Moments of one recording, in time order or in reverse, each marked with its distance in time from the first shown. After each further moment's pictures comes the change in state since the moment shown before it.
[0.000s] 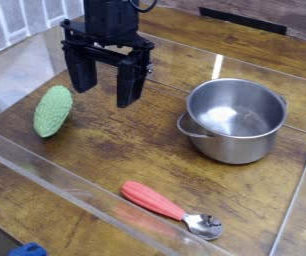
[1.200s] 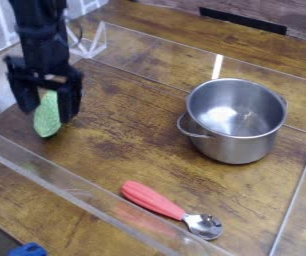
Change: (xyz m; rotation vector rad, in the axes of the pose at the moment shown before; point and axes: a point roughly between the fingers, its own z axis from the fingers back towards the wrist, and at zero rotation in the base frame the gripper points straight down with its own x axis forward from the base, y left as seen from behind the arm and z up) arm -0.002 0.099 -0.069 0.027 -0.040 0.207
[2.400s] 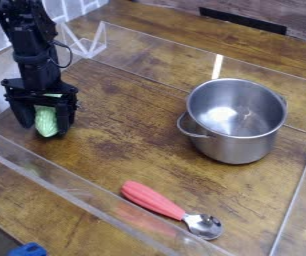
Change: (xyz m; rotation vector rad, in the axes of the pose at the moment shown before) arm 0.022 0.019 -0.035 -0.034 -0.027 0.122
